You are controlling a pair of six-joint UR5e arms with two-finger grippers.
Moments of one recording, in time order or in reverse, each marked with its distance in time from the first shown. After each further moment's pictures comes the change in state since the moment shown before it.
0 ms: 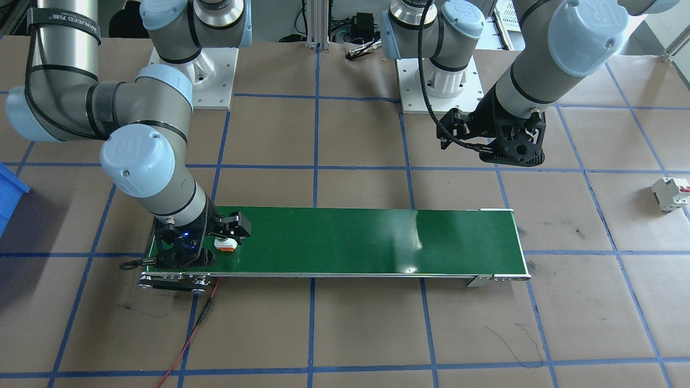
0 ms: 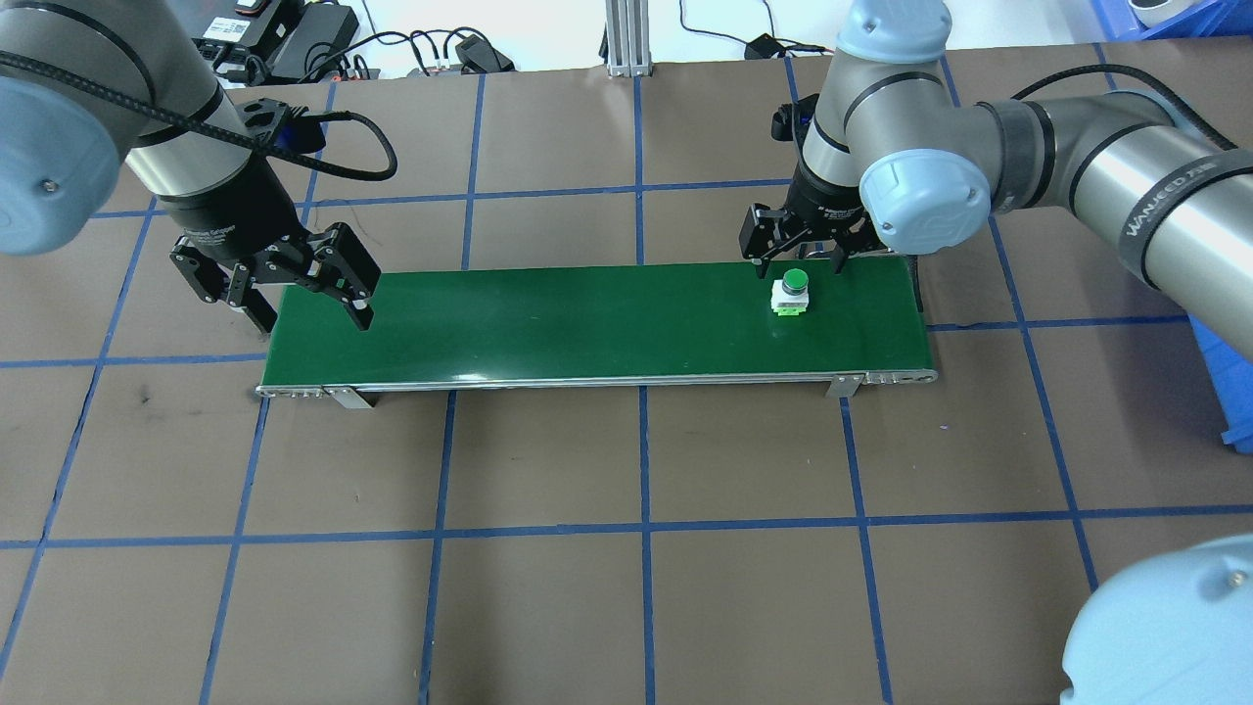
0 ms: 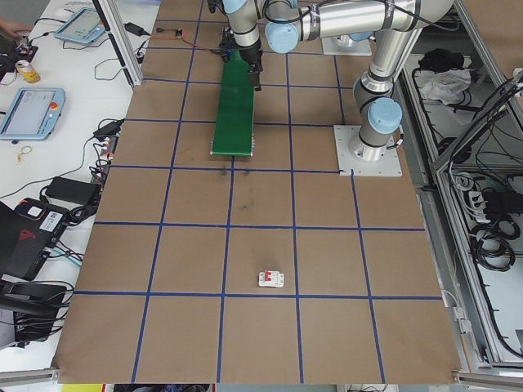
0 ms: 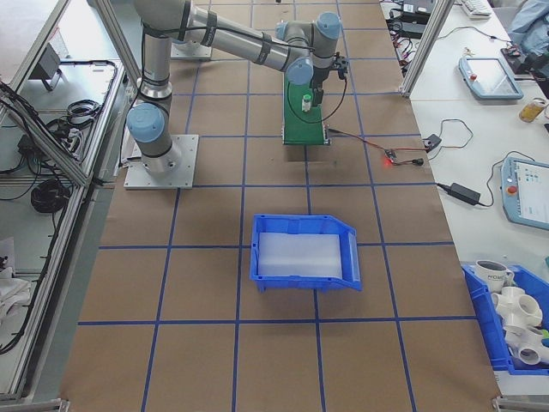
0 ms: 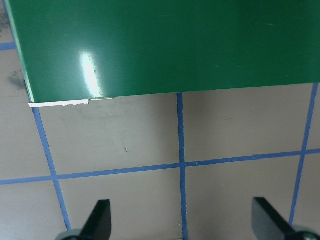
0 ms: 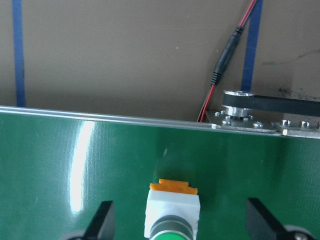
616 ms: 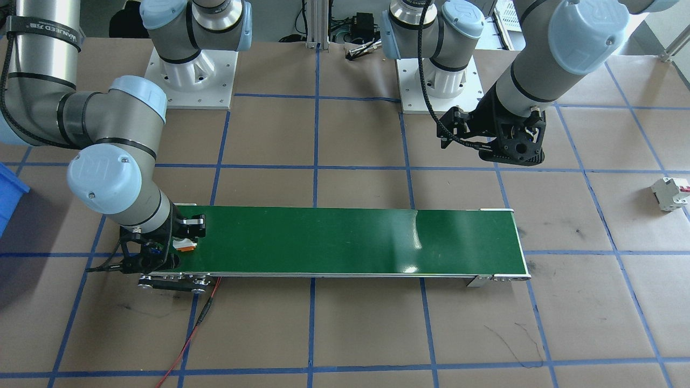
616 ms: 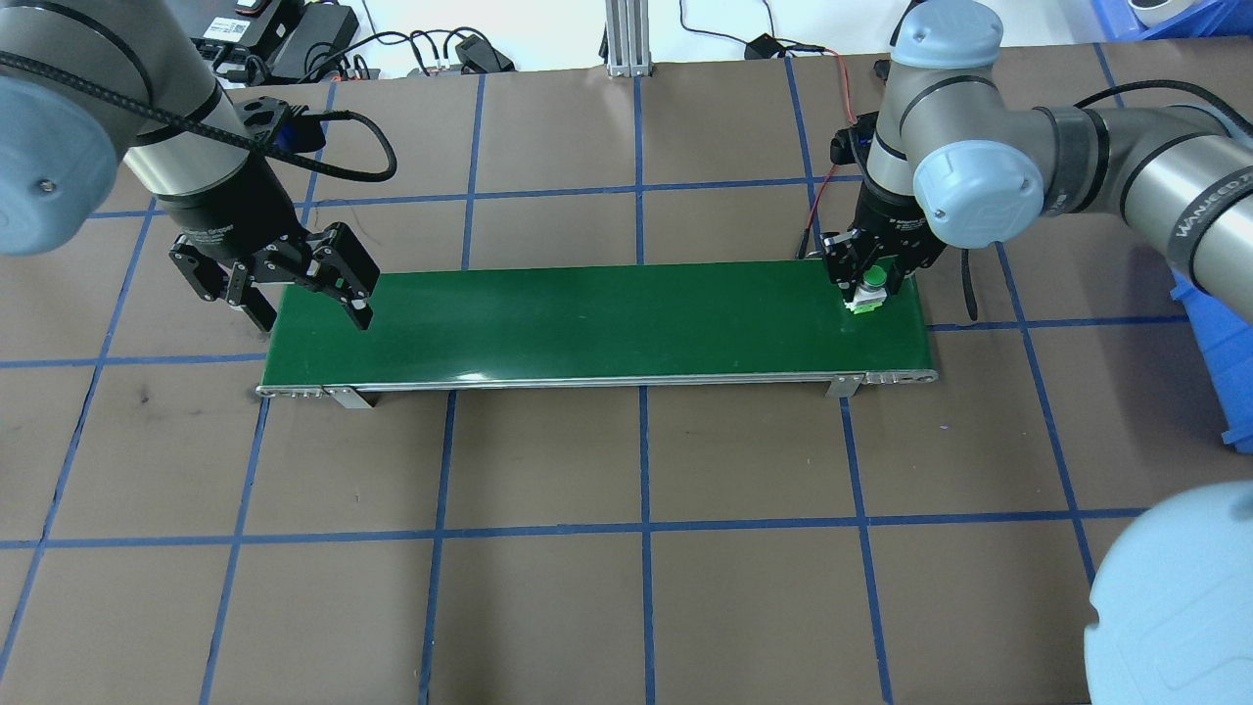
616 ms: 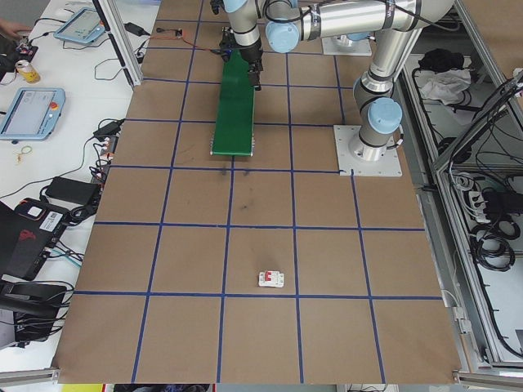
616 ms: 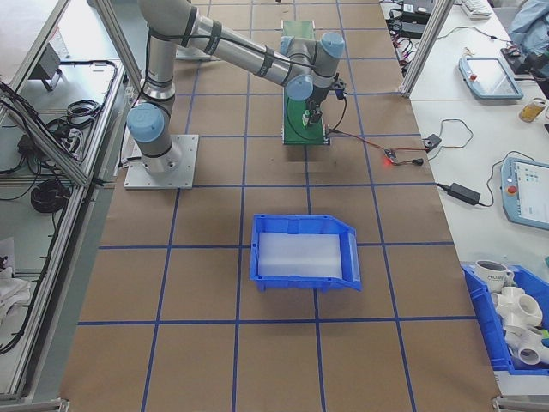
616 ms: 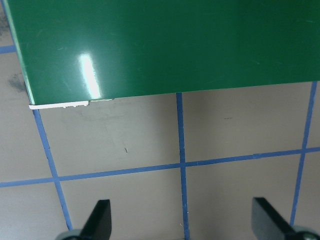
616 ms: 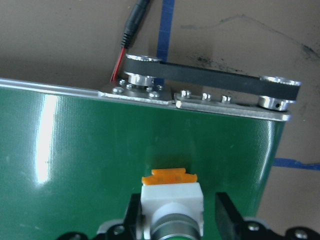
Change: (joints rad) left arm 0.000 0.002 0.001 0.000 0.000 0.014; right arm -0.092 0.008 0.024 0.068 -0.119 -0.145
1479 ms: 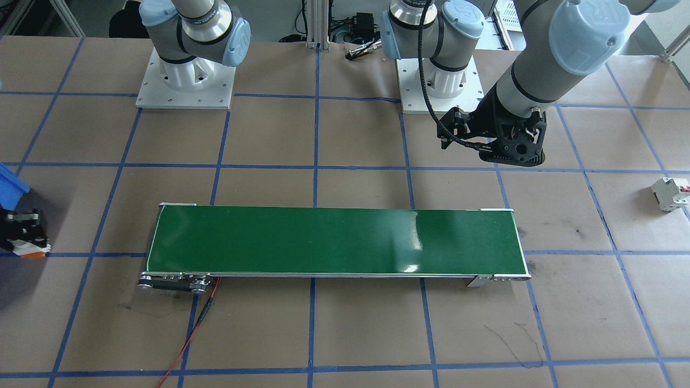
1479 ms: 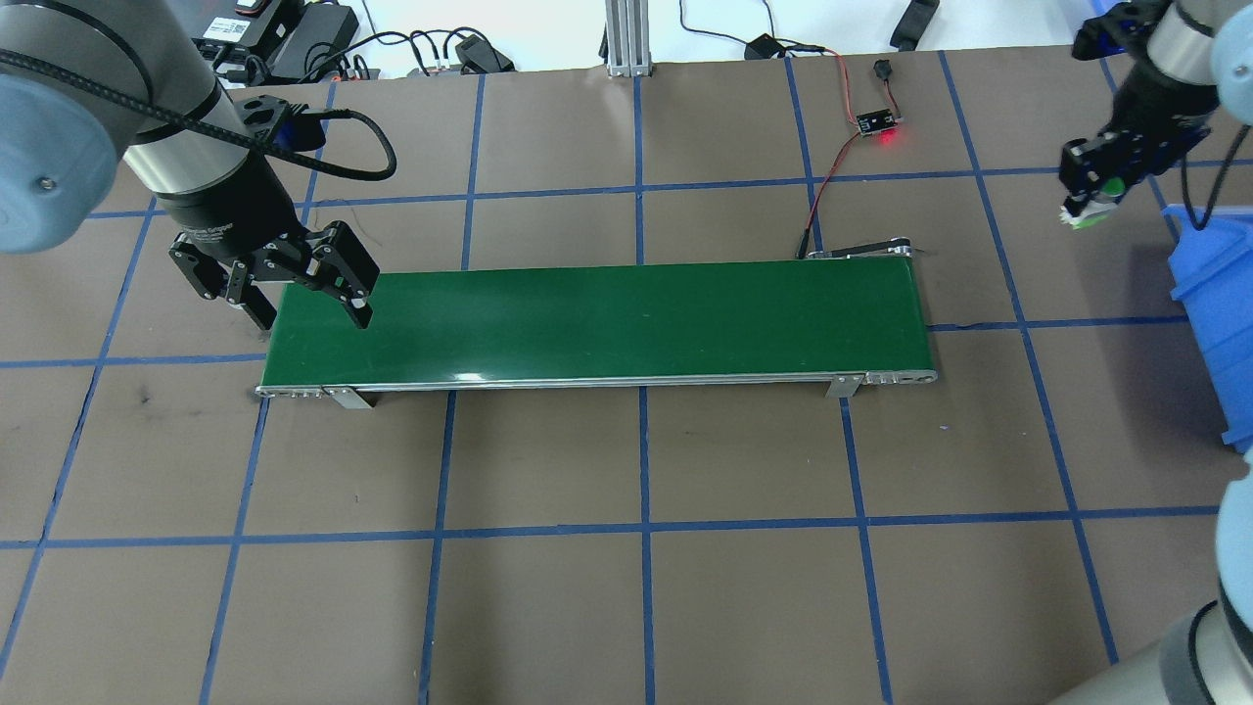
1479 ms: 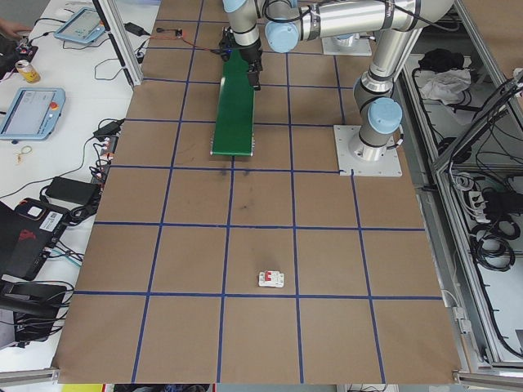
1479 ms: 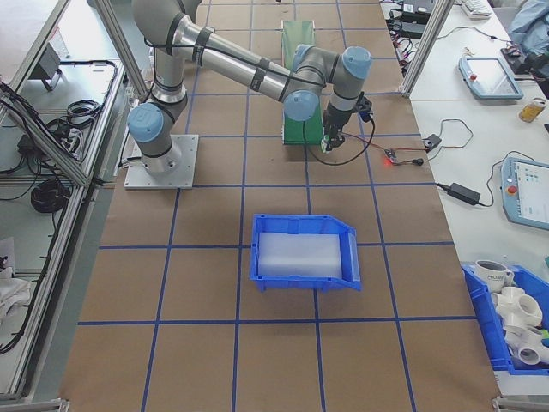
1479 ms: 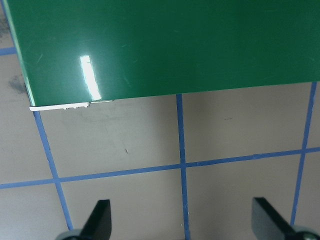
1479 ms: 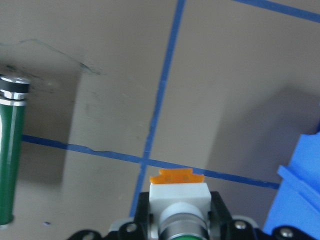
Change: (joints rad) left arm 0.000 -0.003 0.004 0.000 0.000 0.004; right arm -0.360 -0.025 -0.195 0.117 -0.014 -0.452
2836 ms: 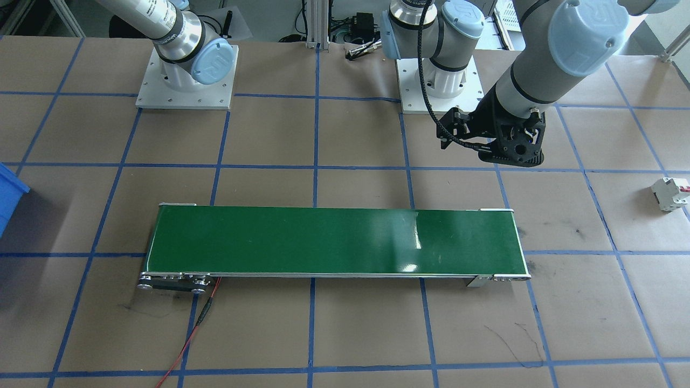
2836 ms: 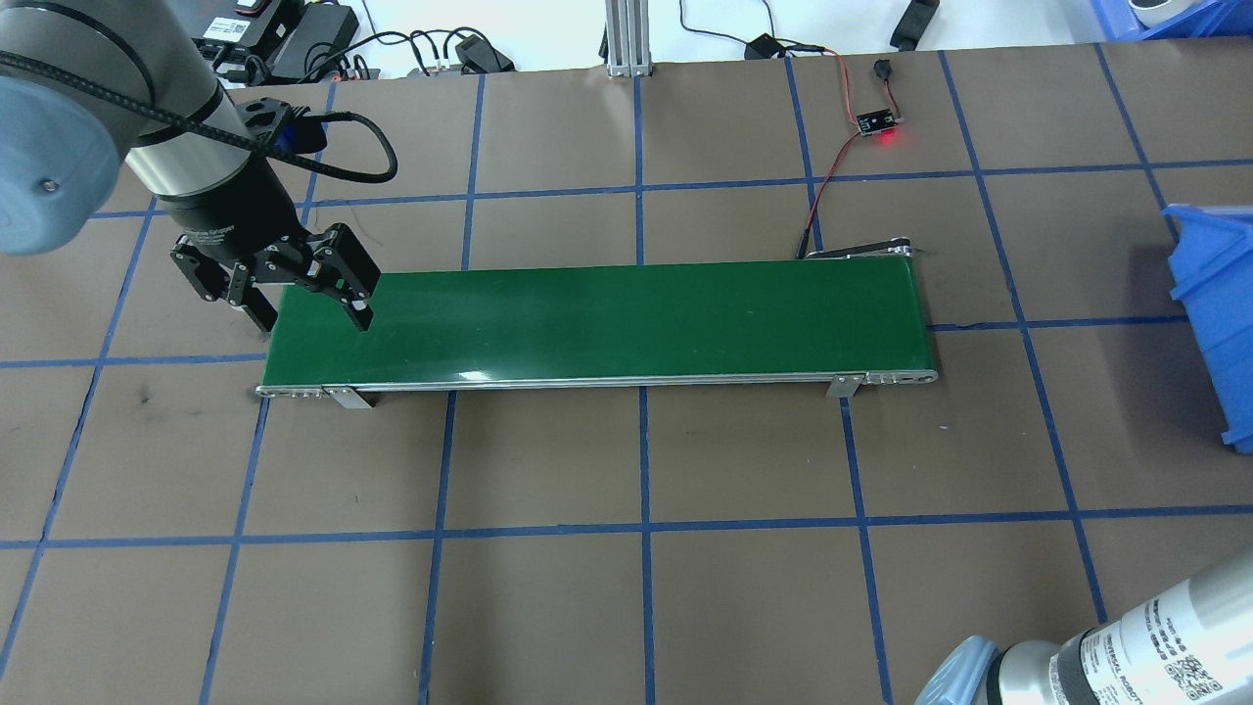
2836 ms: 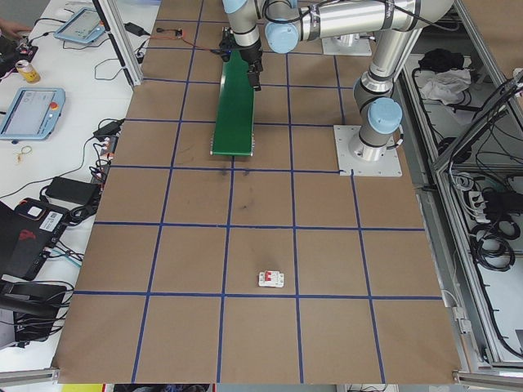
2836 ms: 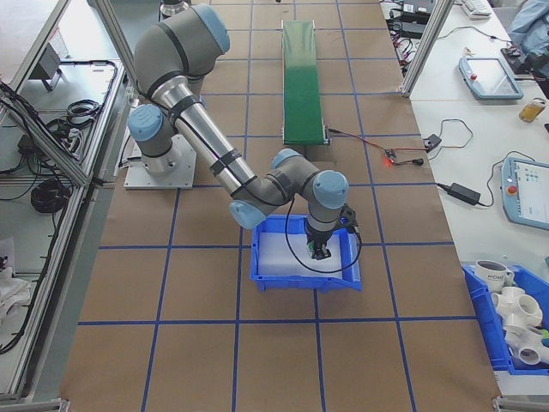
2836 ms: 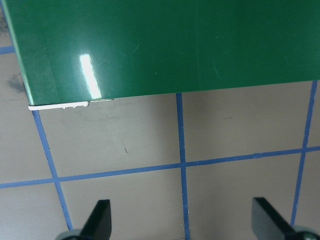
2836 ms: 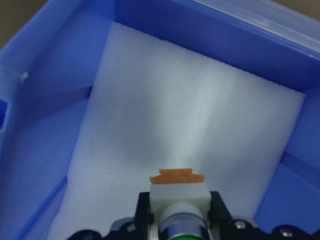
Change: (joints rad) left arm 0.000 0.000 -0.004 0.000 0.000 0.002; right arm -0.428 0.167 0.042 -0.300 -0.007 -0.528
